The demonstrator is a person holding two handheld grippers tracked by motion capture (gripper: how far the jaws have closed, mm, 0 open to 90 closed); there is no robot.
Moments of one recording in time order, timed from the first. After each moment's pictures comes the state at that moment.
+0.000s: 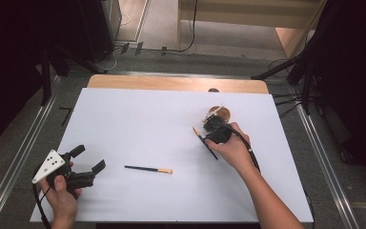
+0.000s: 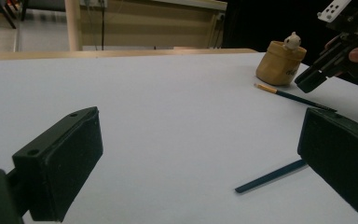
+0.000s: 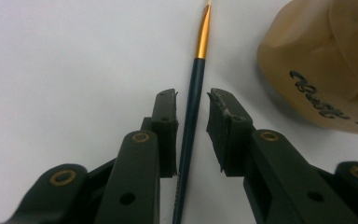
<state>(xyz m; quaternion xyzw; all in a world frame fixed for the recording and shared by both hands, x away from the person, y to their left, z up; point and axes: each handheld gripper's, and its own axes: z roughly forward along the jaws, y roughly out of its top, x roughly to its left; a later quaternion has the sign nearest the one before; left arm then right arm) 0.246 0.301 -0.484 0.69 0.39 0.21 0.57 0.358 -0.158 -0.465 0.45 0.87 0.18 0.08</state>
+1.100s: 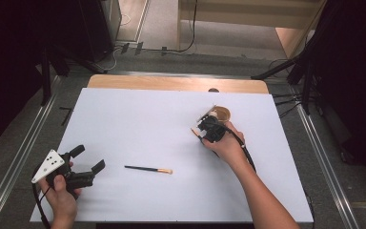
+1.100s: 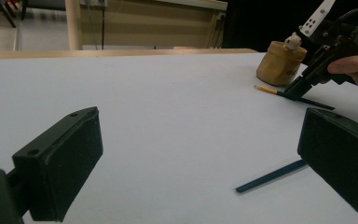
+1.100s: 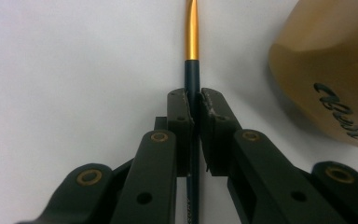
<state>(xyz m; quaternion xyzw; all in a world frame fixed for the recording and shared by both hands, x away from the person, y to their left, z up) 0.246 0.302 -0.484 0.69 0.39 0.21 0.57 0.374 -0.147 -0.482 0.47 0.87 0.14 0.06</state>
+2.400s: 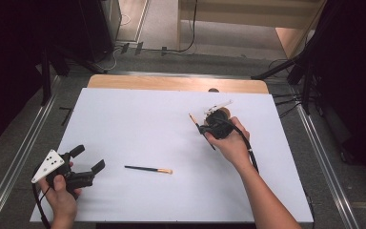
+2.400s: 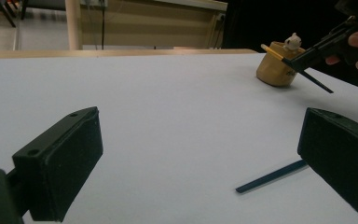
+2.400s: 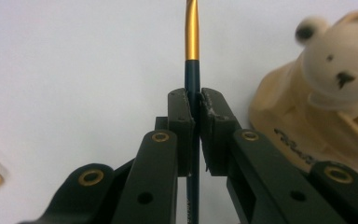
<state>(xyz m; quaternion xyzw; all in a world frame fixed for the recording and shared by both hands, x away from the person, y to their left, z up) 0.246 0.303 -0.484 0.69 0.39 0.21 0.57 0.358 -0.162 -0.448 0.46 0.83 0.30 0.10</state>
